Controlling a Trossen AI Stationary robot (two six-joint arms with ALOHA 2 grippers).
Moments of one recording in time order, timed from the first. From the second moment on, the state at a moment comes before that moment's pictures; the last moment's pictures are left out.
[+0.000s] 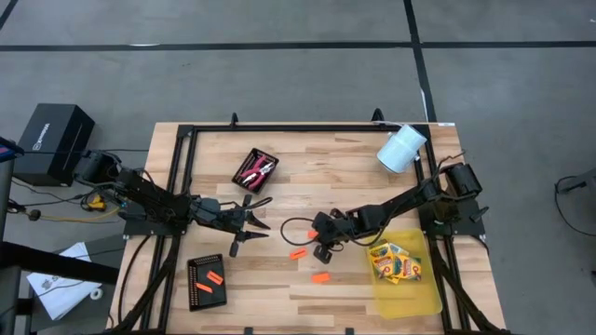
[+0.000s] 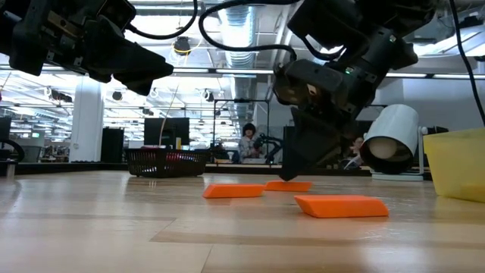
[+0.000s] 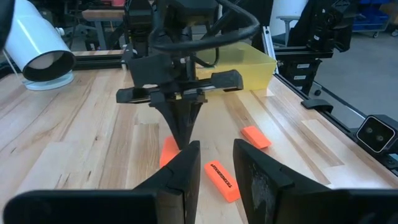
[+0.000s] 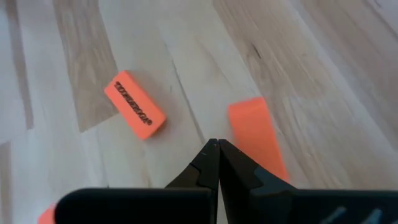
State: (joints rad) left arm -0.27 1.25 0.25 0.81 -0.10 -0.03; right arm 0.25 1.83 0.92 -0.02 0.13 0.68
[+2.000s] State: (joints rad) left arm -0.27 1.25 0.25 0.80 -0.10 -0.03; right arm 0.25 1.81 0.93 -0.04 0.24 0.67
